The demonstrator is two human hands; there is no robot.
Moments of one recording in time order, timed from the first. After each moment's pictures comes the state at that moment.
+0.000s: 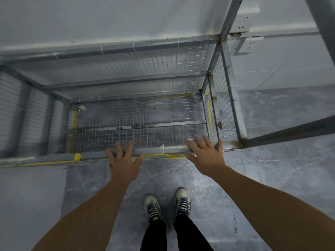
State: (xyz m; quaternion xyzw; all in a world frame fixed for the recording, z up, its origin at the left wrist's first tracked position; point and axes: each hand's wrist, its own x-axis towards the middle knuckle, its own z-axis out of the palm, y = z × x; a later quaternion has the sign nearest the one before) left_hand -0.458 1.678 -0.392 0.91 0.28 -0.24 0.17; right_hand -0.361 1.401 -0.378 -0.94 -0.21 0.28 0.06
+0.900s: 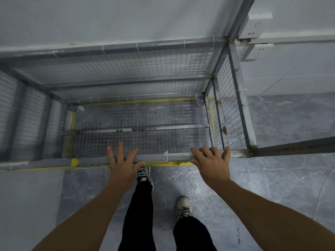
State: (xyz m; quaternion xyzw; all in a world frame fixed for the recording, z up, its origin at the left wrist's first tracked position) left_hand -0.449 1.709 -0.423 0.93 0.22 -0.19 0.22; right_hand -0.362 1.411 -0.410 -0.97 -0.20 0.09 0.05
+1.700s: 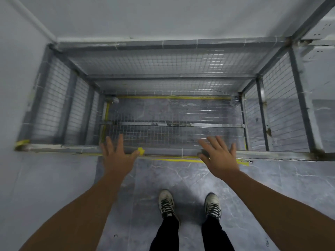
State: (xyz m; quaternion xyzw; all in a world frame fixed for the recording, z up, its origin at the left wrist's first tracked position) left_hand -0.499 1.919 -0.386 0.88 0.38 -0.17 0.21; right_hand -0.386 1.591 -0.396 -0.95 -0.21 0.23 0.09
